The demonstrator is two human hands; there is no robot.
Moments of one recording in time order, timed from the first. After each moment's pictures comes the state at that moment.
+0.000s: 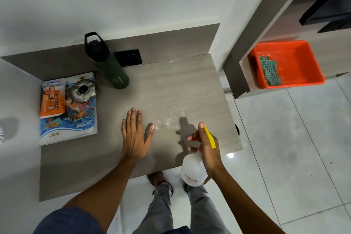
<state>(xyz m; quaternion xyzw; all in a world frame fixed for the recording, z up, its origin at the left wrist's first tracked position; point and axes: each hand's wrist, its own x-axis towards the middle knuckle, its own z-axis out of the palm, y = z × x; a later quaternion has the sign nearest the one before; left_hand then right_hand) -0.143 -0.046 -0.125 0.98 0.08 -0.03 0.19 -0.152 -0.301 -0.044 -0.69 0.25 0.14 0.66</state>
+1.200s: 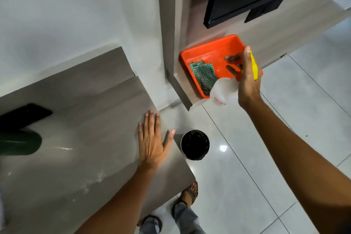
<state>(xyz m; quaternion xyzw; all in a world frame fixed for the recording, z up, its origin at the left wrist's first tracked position) 0.004 -0.331 -0.162 0.99 -0.07 0.03 0.13 0.104 -0.636 -0.008 -0.66 0.21 -0.19 0.70</state>
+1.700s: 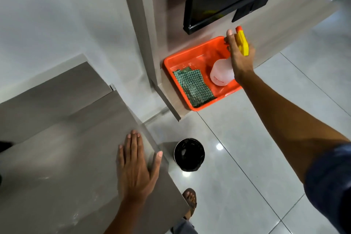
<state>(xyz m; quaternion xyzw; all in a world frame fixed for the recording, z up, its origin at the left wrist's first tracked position) 0.007 -0.326 -0.185 0.99 -0.07 0.02 0.08 0.215 -0.719 -0.055 -0.69 0.36 -0.13 0.61</state>
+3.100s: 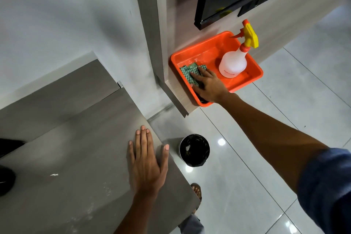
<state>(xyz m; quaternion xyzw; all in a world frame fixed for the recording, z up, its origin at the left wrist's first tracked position) 0.007 -0.327 -0.174 0.99 -0.07 0.01 0.09 0.191 -0.649 -0.138 -0.97 0.03 0.19 0.16</state>
